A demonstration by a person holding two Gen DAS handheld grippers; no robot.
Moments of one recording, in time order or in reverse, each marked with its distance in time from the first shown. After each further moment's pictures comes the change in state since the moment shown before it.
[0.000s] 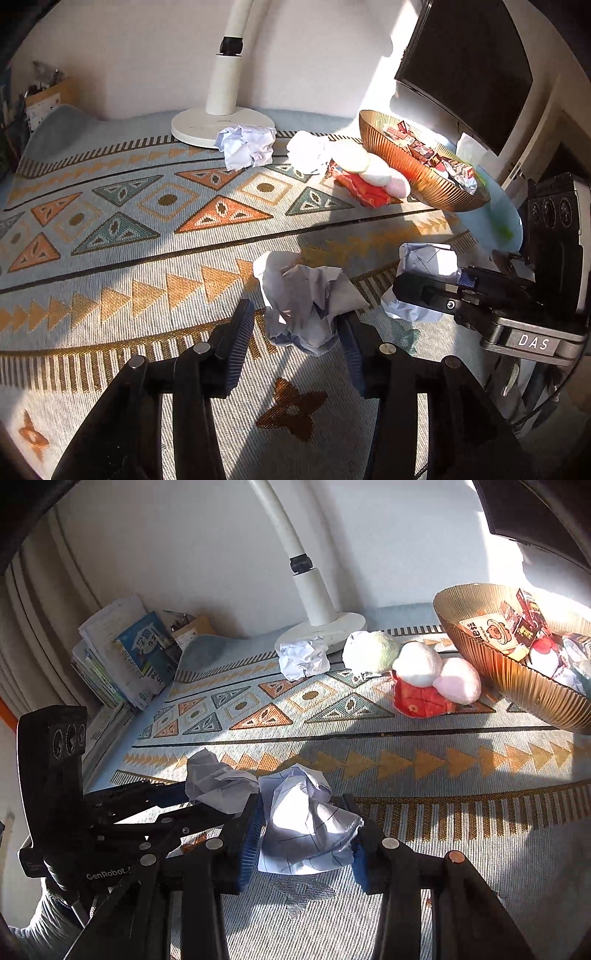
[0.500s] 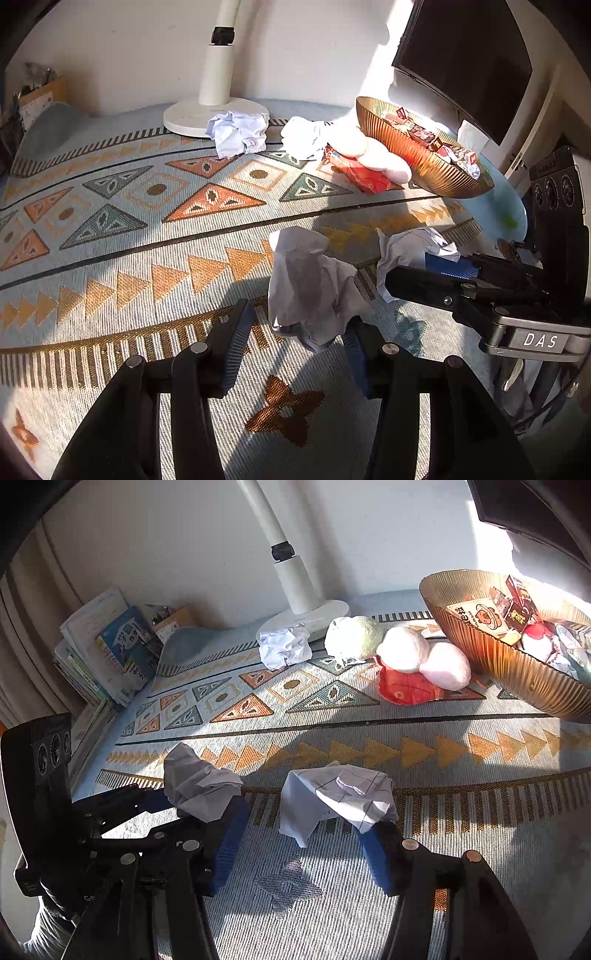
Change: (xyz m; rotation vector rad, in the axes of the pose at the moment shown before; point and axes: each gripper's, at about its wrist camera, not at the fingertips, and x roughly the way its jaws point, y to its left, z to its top) left arm 0.007 -0.007 -0.006 0.021 0.019 0.008; right arm 0.004 -0.011 0.002 0.054 0.018 -0.047
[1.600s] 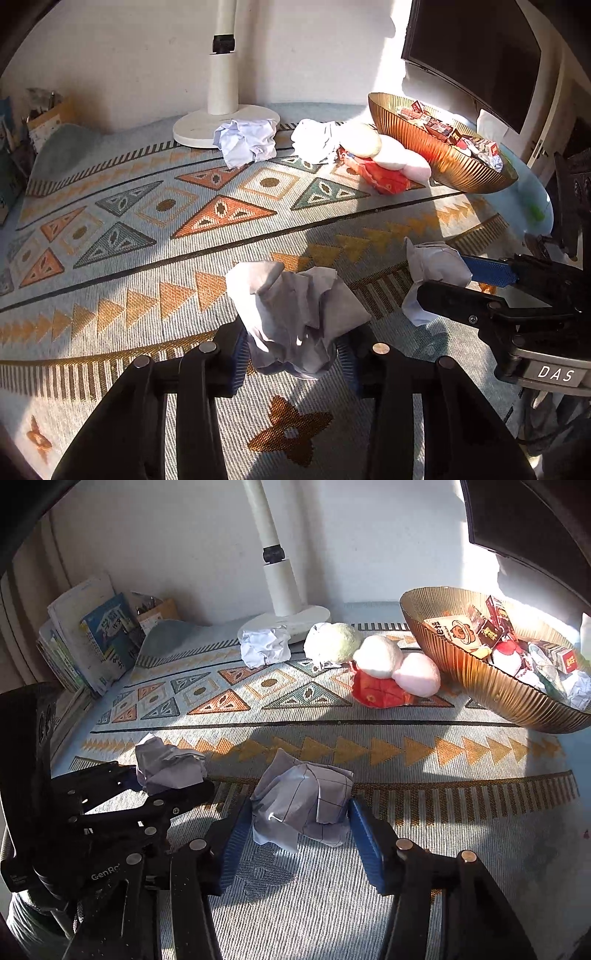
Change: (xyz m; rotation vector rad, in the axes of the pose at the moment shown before) left arm 0.013 -0.009 0.008 0.046 -0.012 0.128; right arm -0.017 0.004 -0.006 -0.070 -0.017 -0.121
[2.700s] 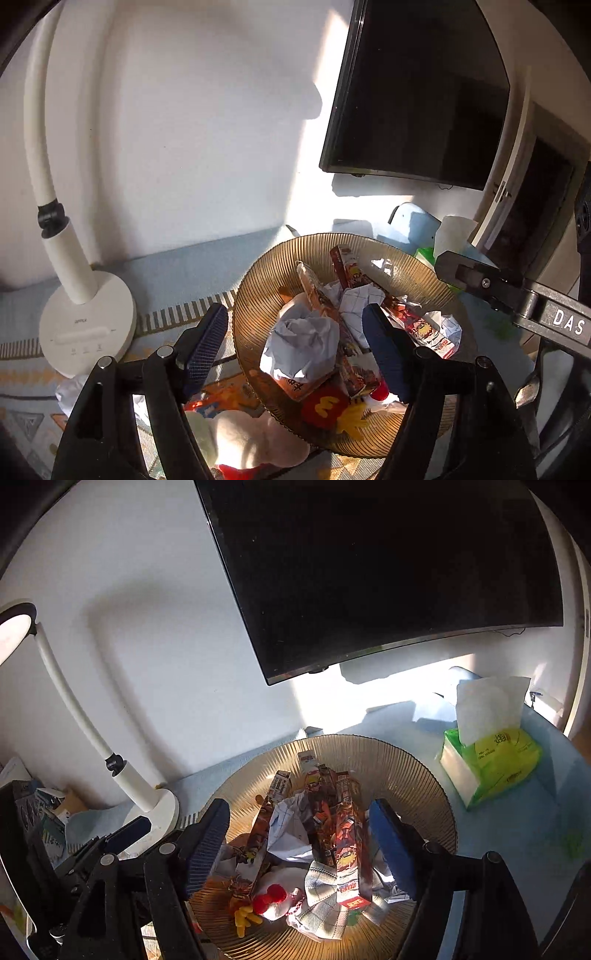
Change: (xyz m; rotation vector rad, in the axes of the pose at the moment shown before) left arm 0.051 -0.120 0.204 0.051 -0.223 -0.165; right arm -0.077 -0.177 0.142 0.324 -0.272 -0.232
